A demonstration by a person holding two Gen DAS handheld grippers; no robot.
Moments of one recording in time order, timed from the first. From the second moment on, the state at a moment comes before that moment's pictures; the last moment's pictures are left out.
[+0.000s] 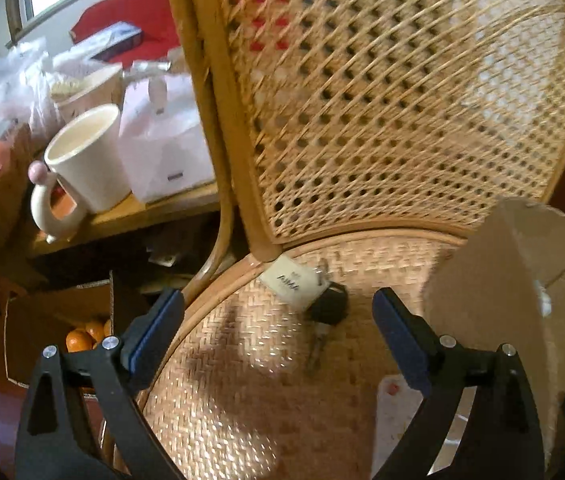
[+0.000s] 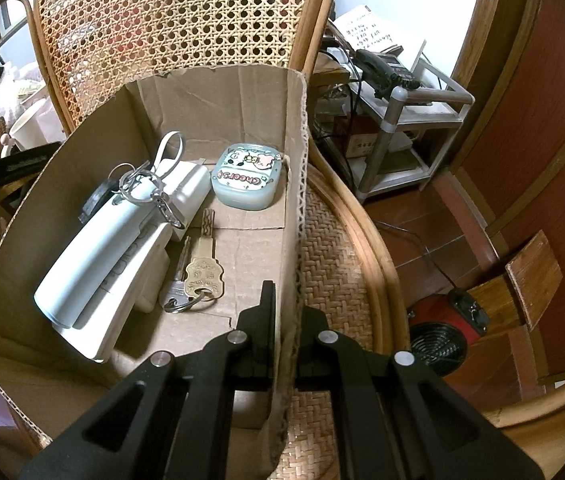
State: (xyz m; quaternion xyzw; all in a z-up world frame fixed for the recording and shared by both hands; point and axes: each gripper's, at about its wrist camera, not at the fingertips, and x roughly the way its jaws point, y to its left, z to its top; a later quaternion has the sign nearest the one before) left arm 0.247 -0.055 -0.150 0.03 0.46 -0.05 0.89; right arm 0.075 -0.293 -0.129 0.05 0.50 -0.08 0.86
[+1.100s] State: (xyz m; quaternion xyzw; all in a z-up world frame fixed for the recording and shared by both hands) left arm 0.269 -0.091 -0.194 0.04 0.48 -0.10 0.87; right arm 0.074 -0.293 -0.130 0.05 0.50 -0.08 0.86
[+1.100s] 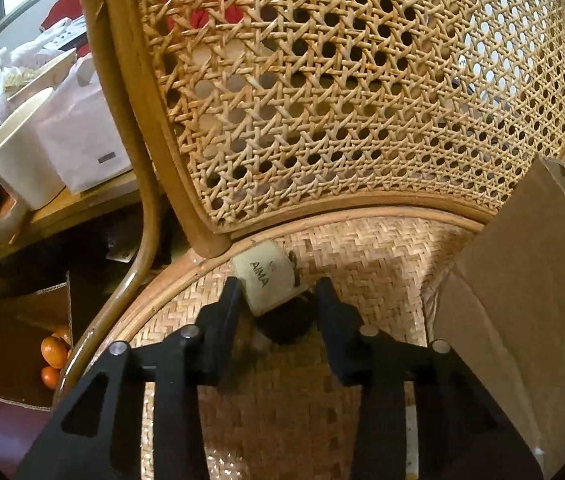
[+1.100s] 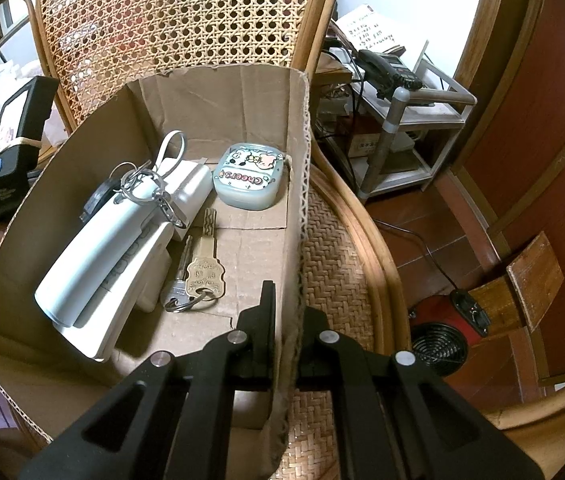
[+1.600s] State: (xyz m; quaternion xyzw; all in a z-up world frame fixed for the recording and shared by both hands) left arm 0.243 -0.068 -0.172 0.03 0.49 -0.11 0.87; right arm 0.072 -0.294 -0.129 0.04 0.50 -0.08 0.86
